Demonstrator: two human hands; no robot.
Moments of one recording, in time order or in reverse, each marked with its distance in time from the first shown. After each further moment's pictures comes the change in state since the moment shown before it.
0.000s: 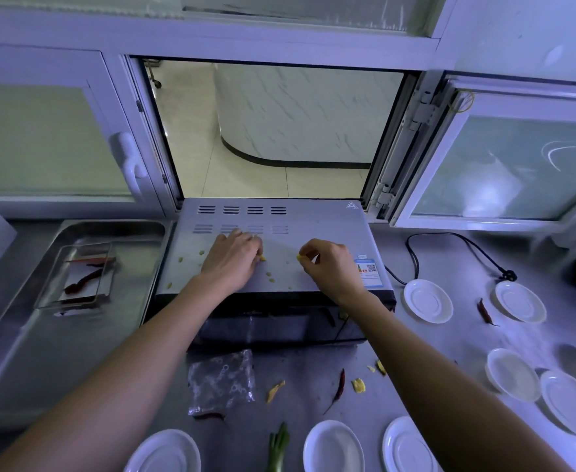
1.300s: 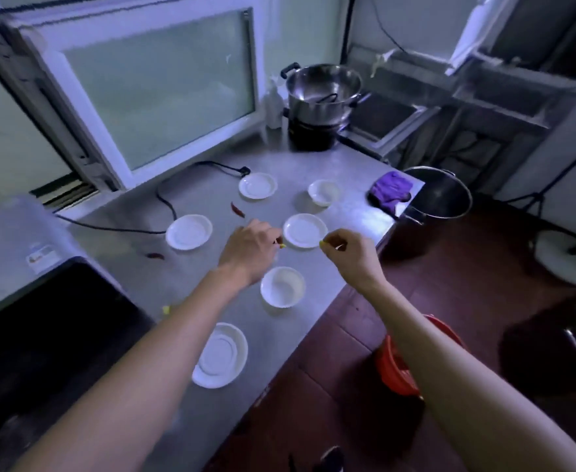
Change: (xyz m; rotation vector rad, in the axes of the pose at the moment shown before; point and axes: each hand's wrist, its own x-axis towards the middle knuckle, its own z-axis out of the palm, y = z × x) left_hand -0.053 0.527 0.060 -0.315 -0.070 0.777; right_hand -0.429 0.226 -0.270 0.053 0.575 0.820
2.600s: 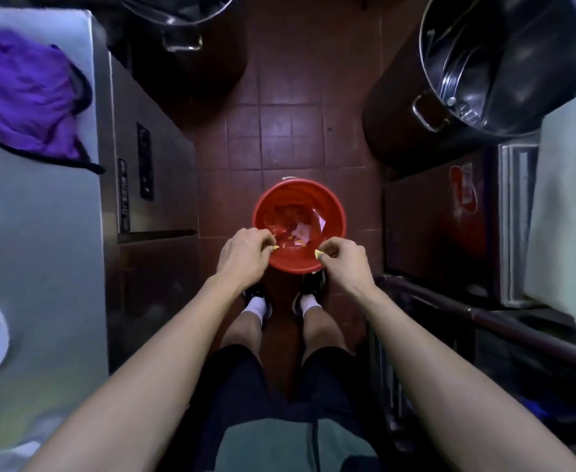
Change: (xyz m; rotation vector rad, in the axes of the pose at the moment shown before) left_hand 0.183 0.338 0.434 -0.203 -0.967 0.211; right_hand -0.048 0.479 -0.148 0.102 0.105 1.097
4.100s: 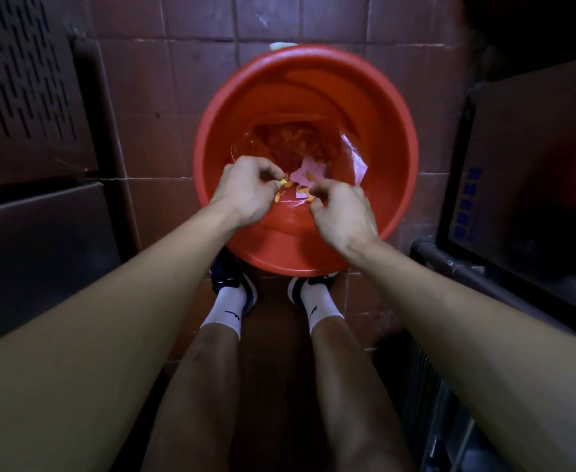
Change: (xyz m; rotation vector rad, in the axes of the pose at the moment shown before) left_hand 0.269 -0.129 0.279 -0.304 -0.166 -0.297; right_hand 0.276 0.174 0.212 -0.252 -0.131 0.066
